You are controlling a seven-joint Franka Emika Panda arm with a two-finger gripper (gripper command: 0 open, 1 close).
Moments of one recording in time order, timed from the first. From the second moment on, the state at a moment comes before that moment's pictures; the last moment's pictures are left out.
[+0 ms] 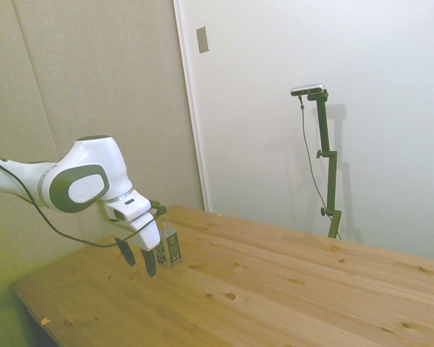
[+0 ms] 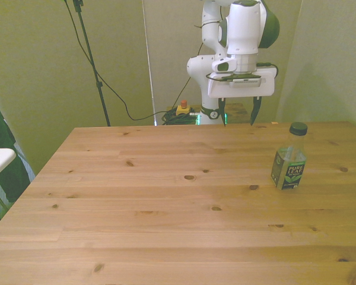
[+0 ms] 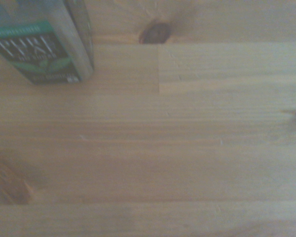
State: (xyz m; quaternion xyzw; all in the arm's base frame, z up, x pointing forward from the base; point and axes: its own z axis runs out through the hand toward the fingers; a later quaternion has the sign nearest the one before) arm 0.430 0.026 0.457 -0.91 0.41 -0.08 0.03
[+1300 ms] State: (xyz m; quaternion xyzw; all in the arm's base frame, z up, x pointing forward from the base) arm 0.541 0.136 0.487 -0.89 0.43 -0.13 0.04
